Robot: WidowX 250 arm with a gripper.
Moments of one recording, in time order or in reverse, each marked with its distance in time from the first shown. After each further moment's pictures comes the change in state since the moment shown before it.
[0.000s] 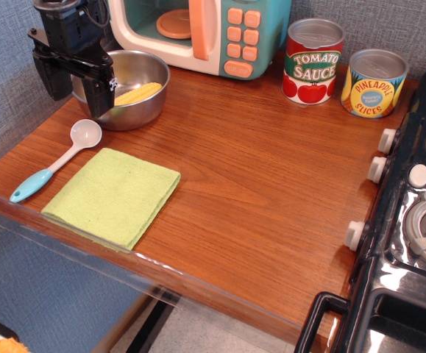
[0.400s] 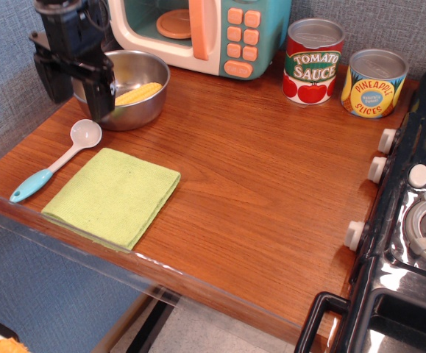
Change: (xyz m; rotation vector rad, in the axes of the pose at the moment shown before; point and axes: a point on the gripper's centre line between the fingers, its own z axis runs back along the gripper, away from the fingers) arm -0.004 -0.003 -0.011 -0.019 0.030 0.006
